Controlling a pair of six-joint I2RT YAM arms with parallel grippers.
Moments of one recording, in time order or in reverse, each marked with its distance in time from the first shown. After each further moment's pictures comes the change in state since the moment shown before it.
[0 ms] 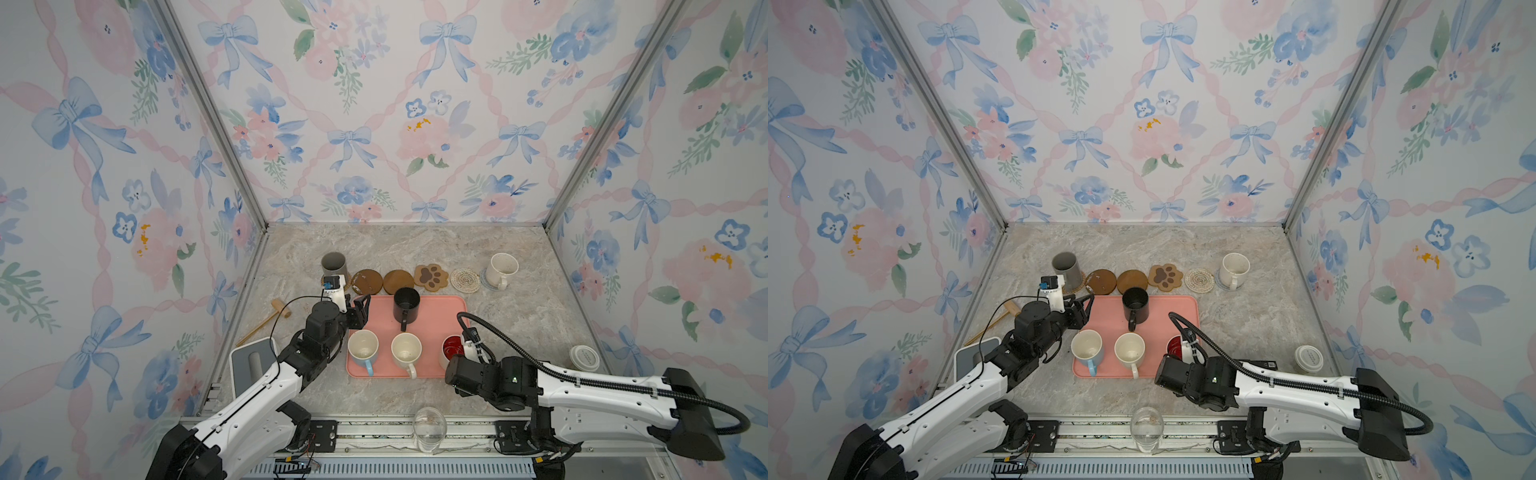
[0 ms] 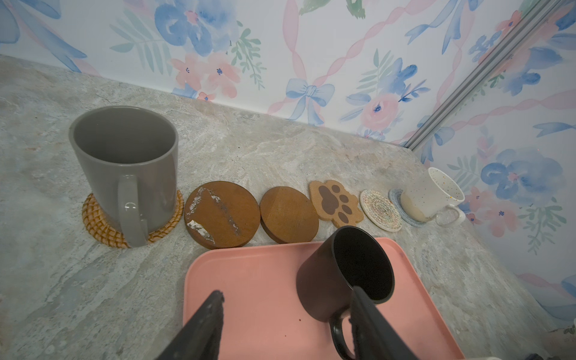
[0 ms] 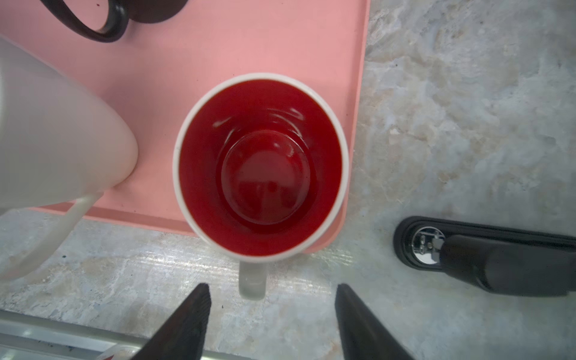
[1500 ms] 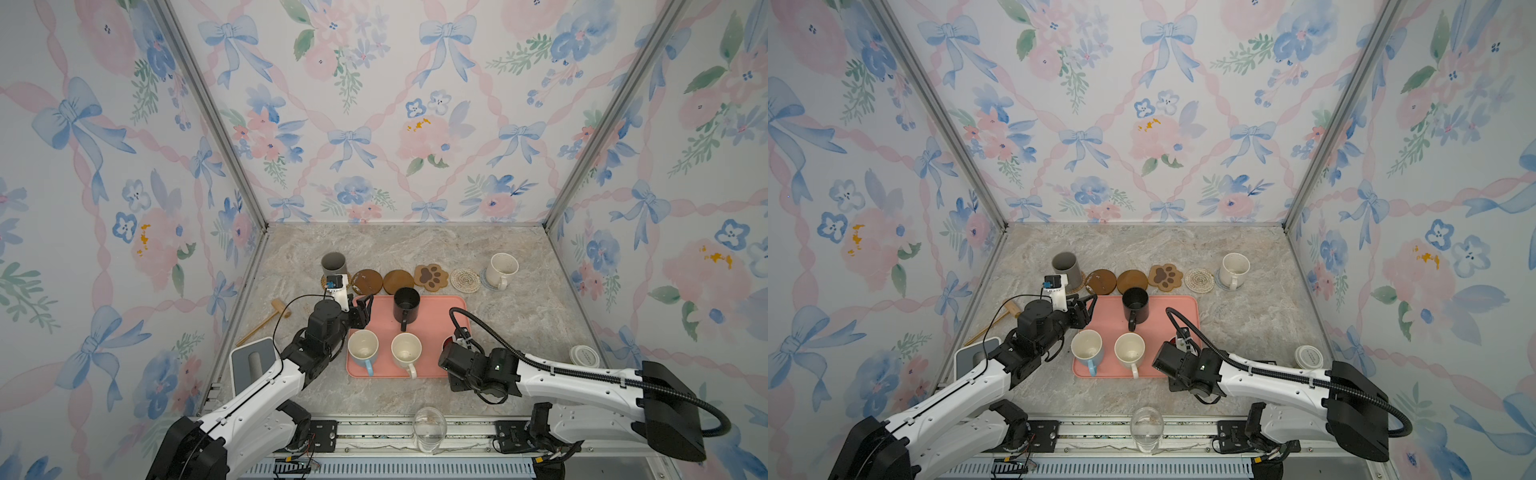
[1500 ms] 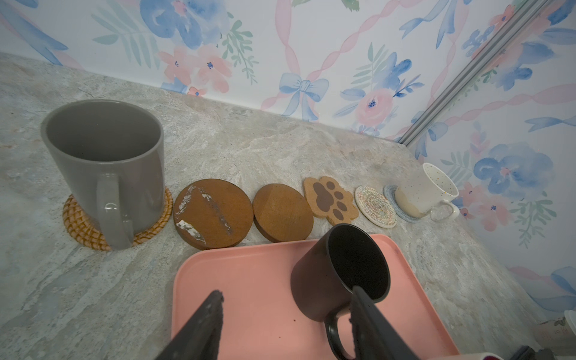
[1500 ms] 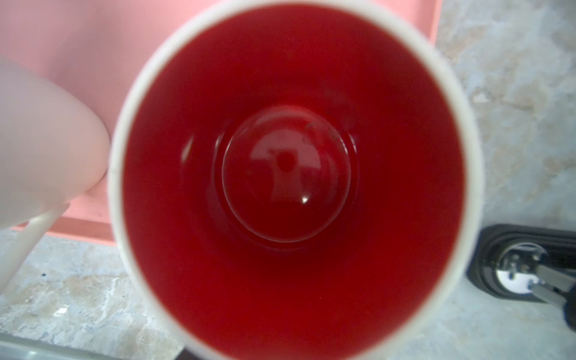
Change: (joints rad) left arm -0.001 0.032 0.001 0.034 0.025 0.000; right arm -0.158 0.113 -0.053 0.163 -0.189 -0.091
